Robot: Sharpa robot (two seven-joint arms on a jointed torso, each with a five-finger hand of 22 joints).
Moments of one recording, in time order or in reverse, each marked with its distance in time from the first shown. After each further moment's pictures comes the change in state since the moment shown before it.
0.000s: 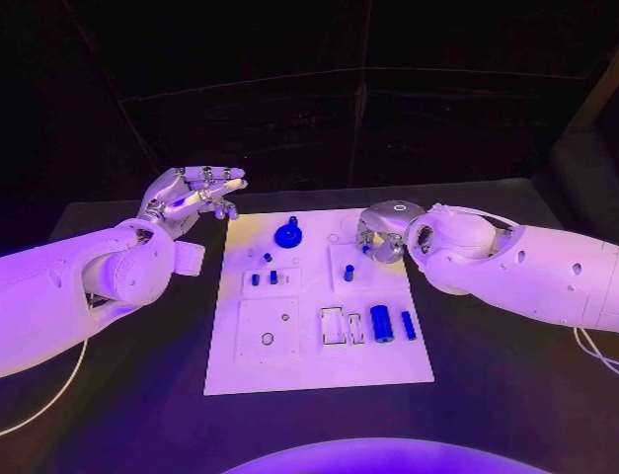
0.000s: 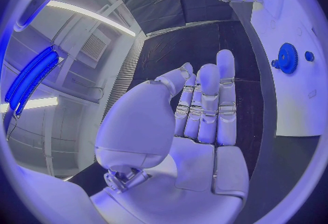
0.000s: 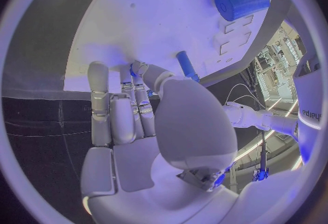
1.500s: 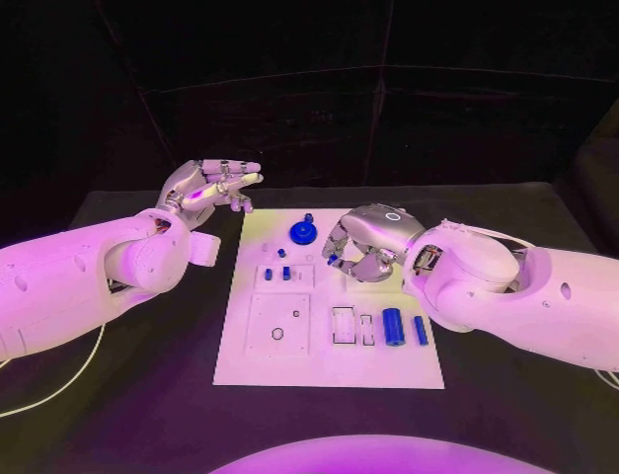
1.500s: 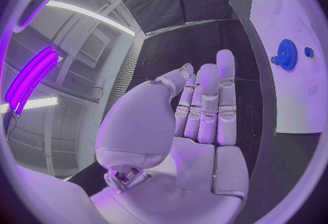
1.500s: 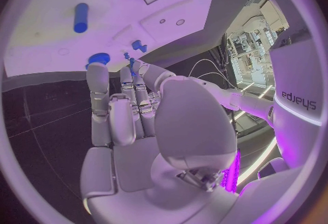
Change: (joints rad) left arm 0.000 0.009 0.000 -0.012 0.001 0.000 -0.004; left_hand 0.004 0.004 0.004 -0.004 0.000 -0.004 0.004 0.000 -0.001 0.000 0.000 0.000 0.000 -0.004 -0.004 0.000 -0.001 0.000 0.000 0.000 0.000 -0.001; right arm -0.001 -0.040 0.002 0.327 0.041 -0.162 -0.006; right_hand 0.001 0.001 0.005 -0.005 -0.012 0.003 -0.004 -0.001 0.000 0.003 -0.003 0.000 -0.004 -0.004 -0.003 0.012 0.017 0.000 0.011 -0.003 0.020 0.028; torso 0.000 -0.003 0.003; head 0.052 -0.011
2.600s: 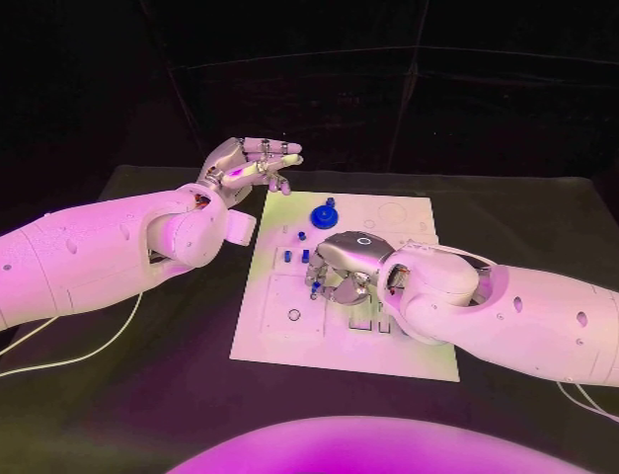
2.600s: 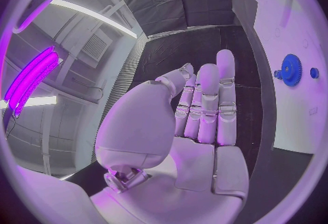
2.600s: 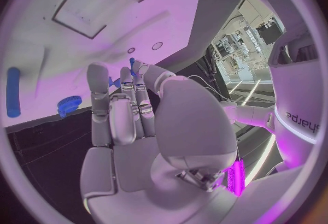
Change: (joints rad) left arm 0.001 0.026 0.000 0.014 0.000 0.000 -0.002; left_hand 0.000 0.000 0.000 0.000 0.000 0.000 0.000 0.000 0.000 -0.004 0.004 0.000 0.000 0.000 0.000 0.000 -0.001 0.000 0.000 0.000 0.000 0.000; right arm -0.074 0.185 -0.034 -0.128 0.017 0.100 0.055; right_hand 0.000 0.000 0.002 -0.003 0.000 0.000 0.000 0.000 -0.002 0.000 0.000 0.000 -0.003 0.000 0.000 0.000 -0.006 0.000 0.000 0.000 0.000 -0.012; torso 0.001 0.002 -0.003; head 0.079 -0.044
